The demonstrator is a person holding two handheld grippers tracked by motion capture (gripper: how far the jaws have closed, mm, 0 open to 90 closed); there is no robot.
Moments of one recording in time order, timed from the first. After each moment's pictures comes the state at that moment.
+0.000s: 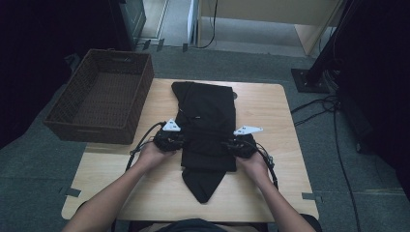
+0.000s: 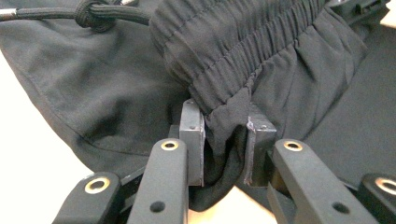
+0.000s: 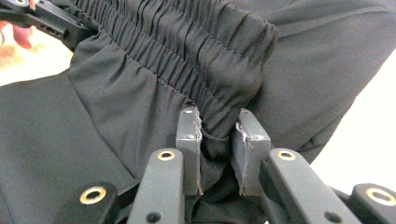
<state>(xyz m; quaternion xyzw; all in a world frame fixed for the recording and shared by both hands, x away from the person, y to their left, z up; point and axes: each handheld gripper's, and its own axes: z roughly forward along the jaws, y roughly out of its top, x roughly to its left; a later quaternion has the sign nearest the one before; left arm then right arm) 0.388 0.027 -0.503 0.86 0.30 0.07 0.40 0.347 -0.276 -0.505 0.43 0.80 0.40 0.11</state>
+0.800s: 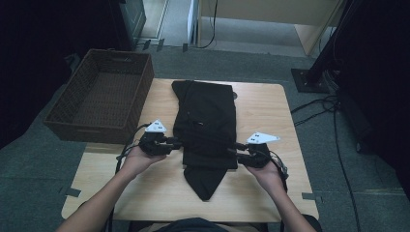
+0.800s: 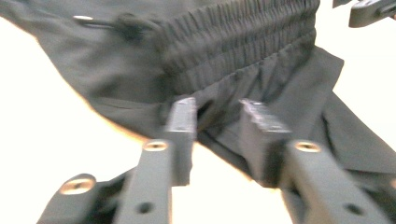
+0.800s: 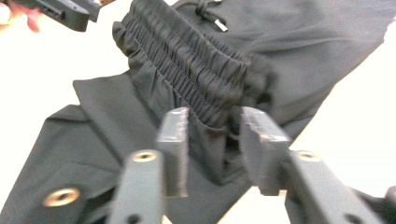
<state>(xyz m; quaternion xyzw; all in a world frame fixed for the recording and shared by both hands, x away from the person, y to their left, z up) 0.356 0.066 -0.462 0.85 0.32 0.05 0.42 0.297 -0.300 -0.464 0.40 0.79 0.44 0.13</state>
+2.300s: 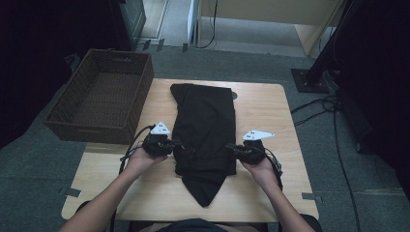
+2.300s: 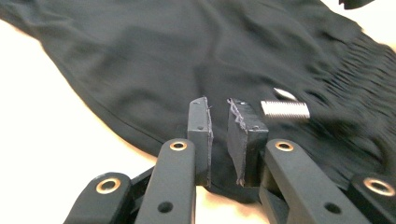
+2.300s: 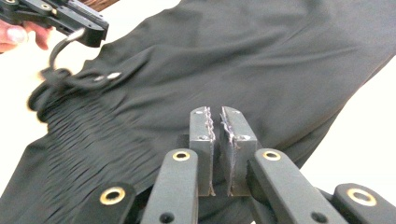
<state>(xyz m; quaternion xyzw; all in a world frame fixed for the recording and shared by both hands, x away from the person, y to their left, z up) 0.361 0.053 -0.474 0.86 0.31 0.06 0.40 0.314 -0.289 -0.476 0.41 0.79 0.44 0.10</state>
